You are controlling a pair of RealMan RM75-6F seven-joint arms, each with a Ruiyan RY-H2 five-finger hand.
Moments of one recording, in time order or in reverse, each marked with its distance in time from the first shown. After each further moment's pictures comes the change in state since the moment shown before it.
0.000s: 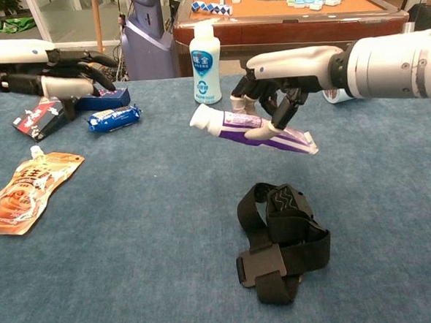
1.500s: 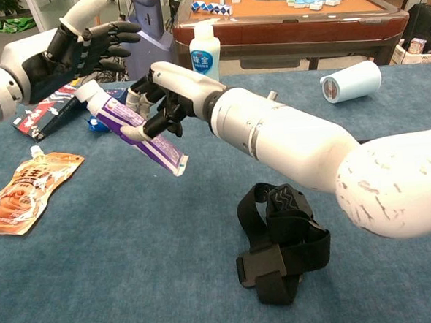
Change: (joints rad) left arm 0.055 -0.327 -0.159 0.138 -0.065 0.141 -0.022; right arm 0.021 -0.559 0.255 0.303 0.061 0.152 0.002
